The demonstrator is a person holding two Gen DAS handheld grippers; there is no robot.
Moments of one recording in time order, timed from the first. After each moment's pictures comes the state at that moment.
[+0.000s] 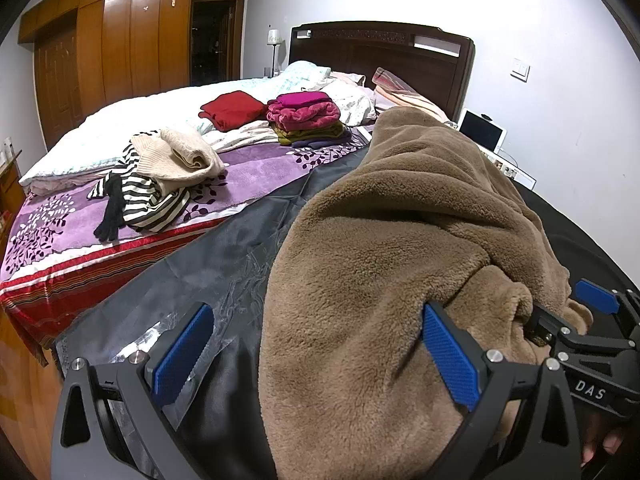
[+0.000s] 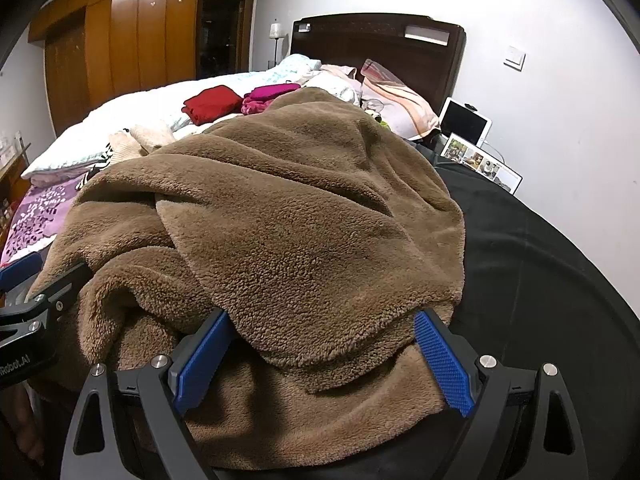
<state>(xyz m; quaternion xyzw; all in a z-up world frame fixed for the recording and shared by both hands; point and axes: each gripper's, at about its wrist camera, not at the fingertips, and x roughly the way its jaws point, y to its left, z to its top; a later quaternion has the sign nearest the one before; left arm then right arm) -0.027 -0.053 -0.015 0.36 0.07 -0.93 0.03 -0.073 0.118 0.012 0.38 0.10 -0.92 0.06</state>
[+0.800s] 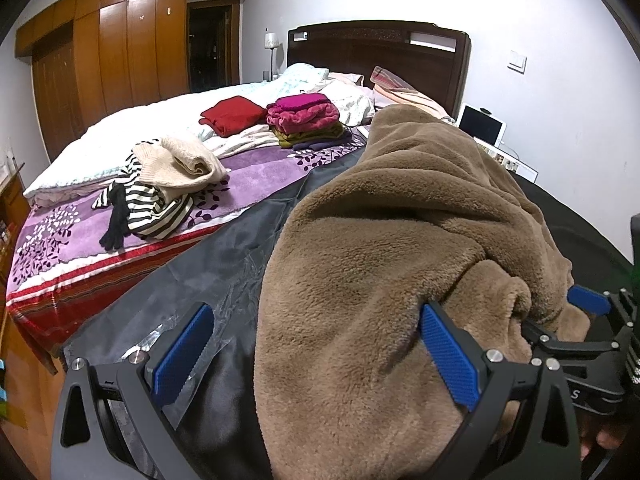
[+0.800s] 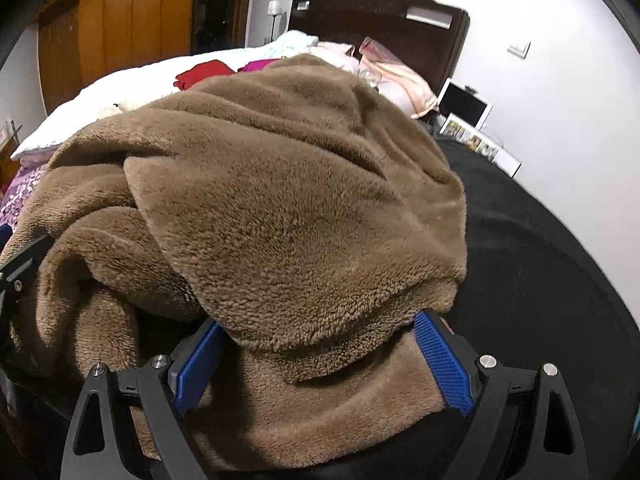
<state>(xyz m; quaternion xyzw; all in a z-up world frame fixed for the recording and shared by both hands) -0.023 -0.041 -0.012 0.35 0.04 -0.93 0.04 -0.078 0.120 -0.008 0.41 0.12 -0.90 0.05</state>
